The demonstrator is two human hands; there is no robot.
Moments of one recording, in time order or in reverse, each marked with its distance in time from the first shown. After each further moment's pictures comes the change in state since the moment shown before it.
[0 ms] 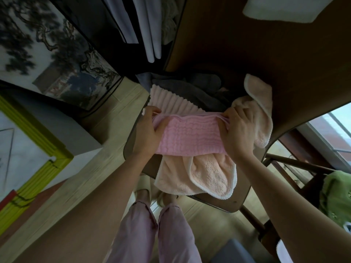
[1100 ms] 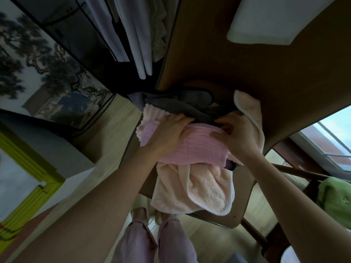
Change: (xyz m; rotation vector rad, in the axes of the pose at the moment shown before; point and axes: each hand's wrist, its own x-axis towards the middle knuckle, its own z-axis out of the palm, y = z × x) left_hand 0.050 0.051 0.033 0.494 -0.429 0.461; right_hand 0.035 0.007 -0.025 0.170 -0.286 0.105
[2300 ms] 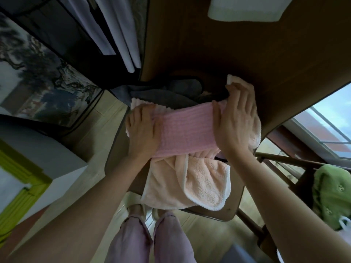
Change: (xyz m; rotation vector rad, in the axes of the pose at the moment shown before) left_hand -0.021 -0.026 0.041 0.023 0.495 -0.291; right_hand -0.005 -0.003 0.010 -0.225 0.499 -0.011
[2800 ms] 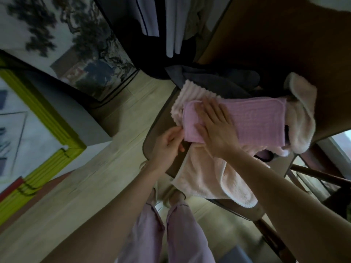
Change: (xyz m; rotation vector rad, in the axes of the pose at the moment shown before) left_hand -0.081 -0.037 -0.046 -0.902 -0.244 -0.649; right_hand -0.058 -0.053 0.096 -0.117 -0.568 -0.588
